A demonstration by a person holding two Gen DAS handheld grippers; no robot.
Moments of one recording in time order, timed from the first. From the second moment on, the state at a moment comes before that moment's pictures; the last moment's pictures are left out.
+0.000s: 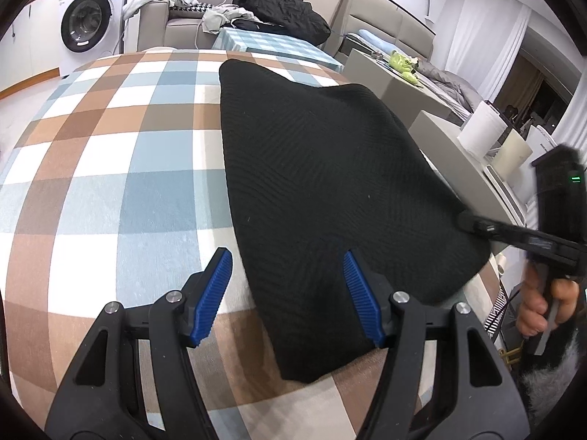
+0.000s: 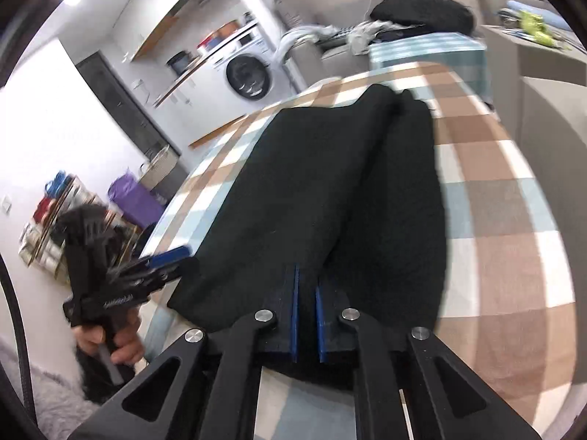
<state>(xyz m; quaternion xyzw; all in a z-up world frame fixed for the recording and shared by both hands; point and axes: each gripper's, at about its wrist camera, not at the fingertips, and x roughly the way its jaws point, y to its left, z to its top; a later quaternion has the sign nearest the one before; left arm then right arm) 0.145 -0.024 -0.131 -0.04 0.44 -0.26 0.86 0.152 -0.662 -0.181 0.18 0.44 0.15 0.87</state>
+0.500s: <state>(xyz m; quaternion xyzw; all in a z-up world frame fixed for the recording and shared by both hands) 0.109 -0.033 -0.140 0.01 0.44 -0.30 0.85 0.132 -0.662 -0.194 0.14 0.42 0.18 0.88</state>
